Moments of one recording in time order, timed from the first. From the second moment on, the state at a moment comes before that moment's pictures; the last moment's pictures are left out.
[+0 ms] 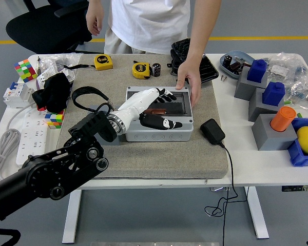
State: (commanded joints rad) left arm -0.64 0.16 -0.63 -1.30 1.62 0.18 0.25; right arm 0.15 -0.38 0.18 0.35 0.15 -0.12 -0.01
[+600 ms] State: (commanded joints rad) left arm -0.48 0.16 -0.90 -1.39 1.49 0.27 0.10; right arm 0.16 -0.38 0.18 0.35 0.15 -0.12 -0.01
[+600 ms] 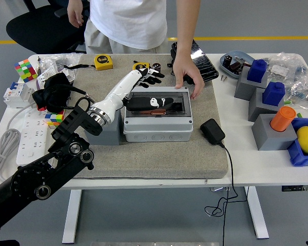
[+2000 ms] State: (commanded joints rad) left arm -0.21 0.19 -1.31 -1.39 1.17 0.35 -0.04; right arm 0.17 -0.39 0.16 0.34 0.17 -0.12 -0.02
